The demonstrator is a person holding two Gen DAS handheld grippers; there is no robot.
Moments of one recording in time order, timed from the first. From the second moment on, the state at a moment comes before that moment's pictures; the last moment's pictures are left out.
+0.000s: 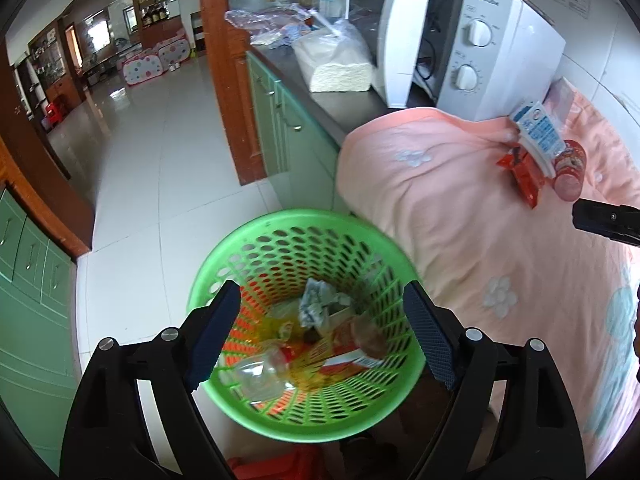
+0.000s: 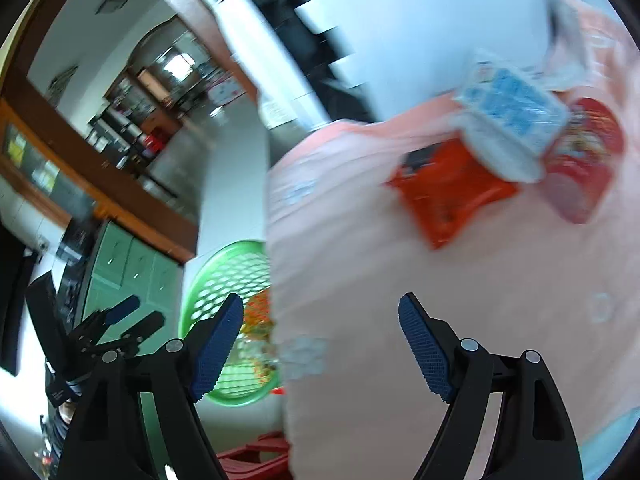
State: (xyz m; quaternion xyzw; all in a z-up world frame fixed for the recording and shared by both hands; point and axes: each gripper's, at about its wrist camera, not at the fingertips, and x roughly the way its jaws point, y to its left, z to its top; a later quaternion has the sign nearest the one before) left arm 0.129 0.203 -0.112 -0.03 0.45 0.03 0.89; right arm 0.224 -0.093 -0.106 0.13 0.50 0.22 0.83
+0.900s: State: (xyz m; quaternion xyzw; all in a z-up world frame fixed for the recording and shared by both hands) left arm 0.201 0.080 -0.097 0.00 0.44 -0.06 0.89; right arm 0.297 -0.281 -0.120 0.26 0.50 0.03 0.83
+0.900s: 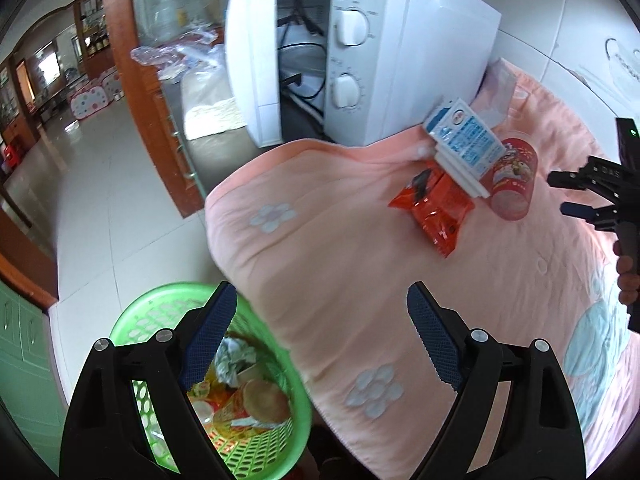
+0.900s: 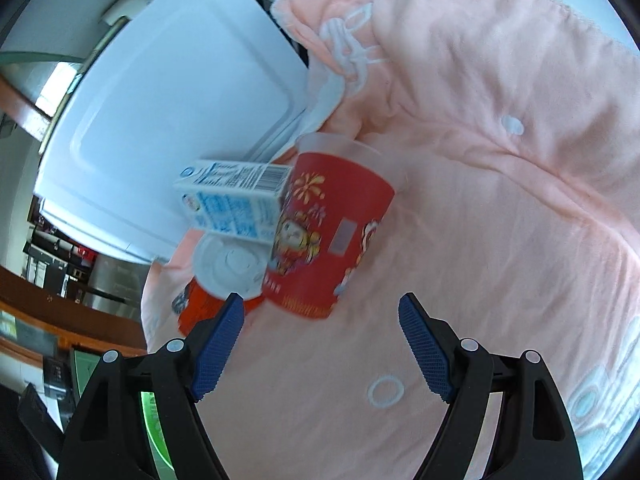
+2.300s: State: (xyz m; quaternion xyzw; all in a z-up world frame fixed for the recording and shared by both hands) left arm 0.326 -0.053 -0.147 0.13 0.46 -0.23 0.85; right arm 0.355 -0.321 -0.173 0.33 0.53 0.03 0.78
